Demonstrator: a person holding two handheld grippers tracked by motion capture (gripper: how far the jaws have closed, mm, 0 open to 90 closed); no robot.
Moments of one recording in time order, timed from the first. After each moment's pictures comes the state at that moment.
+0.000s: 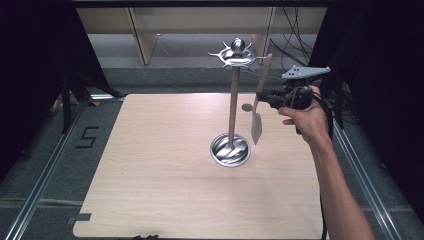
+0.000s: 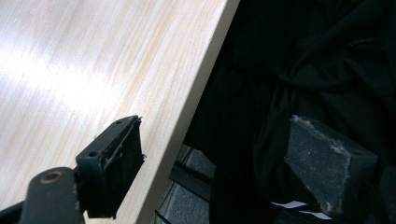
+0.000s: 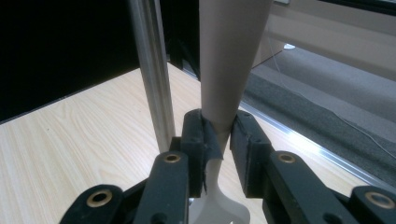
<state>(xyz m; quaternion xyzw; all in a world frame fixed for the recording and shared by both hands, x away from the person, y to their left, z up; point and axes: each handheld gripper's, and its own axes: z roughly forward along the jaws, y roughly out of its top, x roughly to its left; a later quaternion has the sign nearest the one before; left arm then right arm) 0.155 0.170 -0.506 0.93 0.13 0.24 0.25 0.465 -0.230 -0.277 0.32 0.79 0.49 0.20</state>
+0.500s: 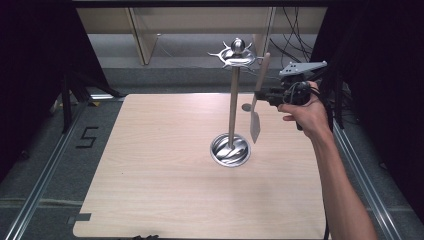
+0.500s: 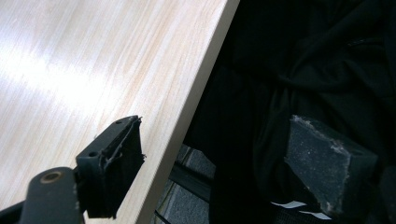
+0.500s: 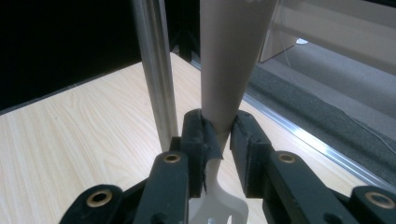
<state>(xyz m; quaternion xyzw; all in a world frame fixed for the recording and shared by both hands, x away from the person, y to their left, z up) 0.155 0.169 -0.506 0.93 0.13 0.24 0.25 0.474 -0.228 -0.271 0.30 0.81 0.47 0.18</state>
